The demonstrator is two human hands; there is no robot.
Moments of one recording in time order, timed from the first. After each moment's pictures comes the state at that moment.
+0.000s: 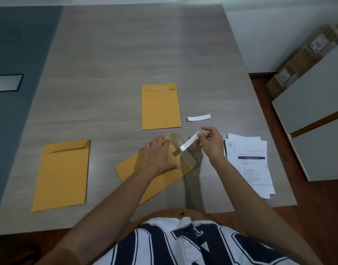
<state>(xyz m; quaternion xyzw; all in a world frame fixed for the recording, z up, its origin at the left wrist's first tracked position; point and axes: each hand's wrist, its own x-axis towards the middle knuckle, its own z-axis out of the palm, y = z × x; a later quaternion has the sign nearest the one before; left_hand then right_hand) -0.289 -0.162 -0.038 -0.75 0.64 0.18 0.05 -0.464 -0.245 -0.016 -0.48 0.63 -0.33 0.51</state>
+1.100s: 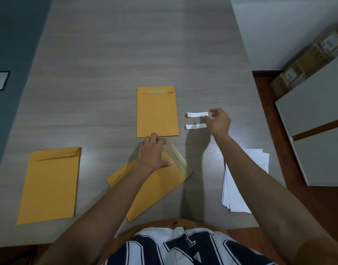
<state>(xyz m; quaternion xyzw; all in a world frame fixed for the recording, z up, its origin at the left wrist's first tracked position) -0.272 -0.207 -0.040 -0.76 0.62 0.19 0.01 -0.454 -0.377 -0.021 -0.55 0.70 -0.23 0.38</state>
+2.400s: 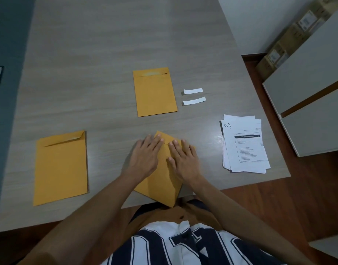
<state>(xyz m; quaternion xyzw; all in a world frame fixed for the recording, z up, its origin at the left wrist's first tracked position) -0.263 -0.095 -0.047 -0.64 0.75 0.08 0.15 -0.446 -0.121 -0.082 -0.86 0.49 0.06 0.13</state>
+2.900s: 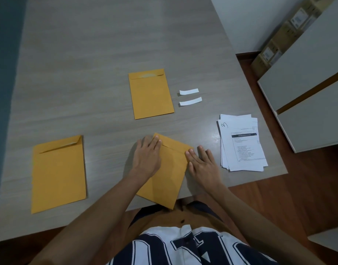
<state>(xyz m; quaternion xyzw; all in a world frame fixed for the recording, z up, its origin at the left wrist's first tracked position) -0.279 -0.109 -0.038 -0.67 0.71 0.13 0.19 -0.514 -0.117 -0.101 -0.87 0.49 -0.06 0.01</state>
